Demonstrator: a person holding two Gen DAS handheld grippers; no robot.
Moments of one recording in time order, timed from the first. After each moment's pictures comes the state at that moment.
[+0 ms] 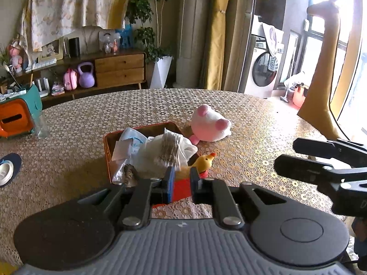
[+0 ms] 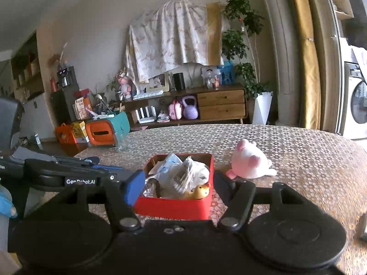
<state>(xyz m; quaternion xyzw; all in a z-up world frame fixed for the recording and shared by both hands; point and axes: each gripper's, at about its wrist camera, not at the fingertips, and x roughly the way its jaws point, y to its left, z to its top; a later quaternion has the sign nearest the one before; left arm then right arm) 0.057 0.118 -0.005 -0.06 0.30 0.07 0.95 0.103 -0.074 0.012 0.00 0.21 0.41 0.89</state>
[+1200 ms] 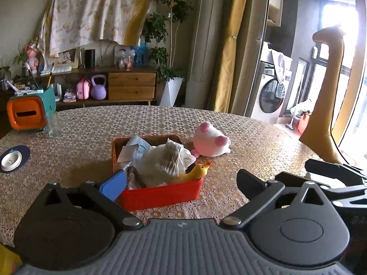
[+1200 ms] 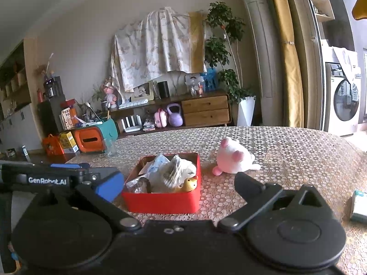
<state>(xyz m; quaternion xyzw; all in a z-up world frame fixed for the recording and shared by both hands) 0.014 0.102 -0.002 -0.09 0.23 0.10 0.96 0.075 -0.090 -0.001 0.02 0.19 0.37 0.91</state>
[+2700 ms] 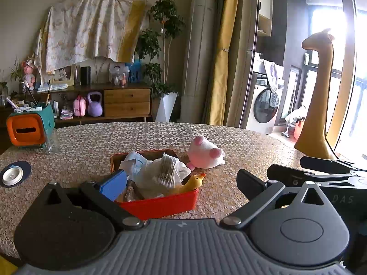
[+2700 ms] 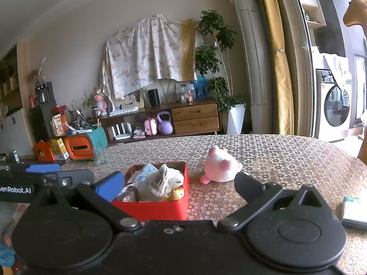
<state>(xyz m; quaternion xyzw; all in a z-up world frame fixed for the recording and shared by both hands) -0.001 0.093 0.006 -0.06 0.20 0.09 0.97 0.075 -0.092 0.001 0.02 0.17 0.34 0.92</state>
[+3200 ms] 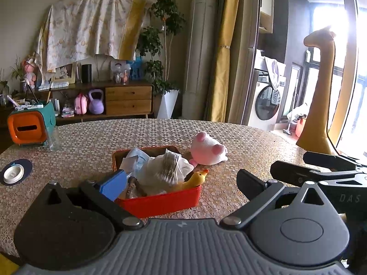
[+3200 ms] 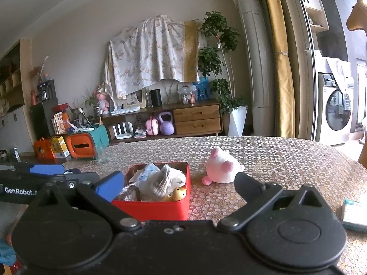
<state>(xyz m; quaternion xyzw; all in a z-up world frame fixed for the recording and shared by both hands) 0.000 0.097 0.001 -0.06 0.20 0.09 0.97 0.073 -0.091 0.002 0.01 0.17 0.35 0.92</state>
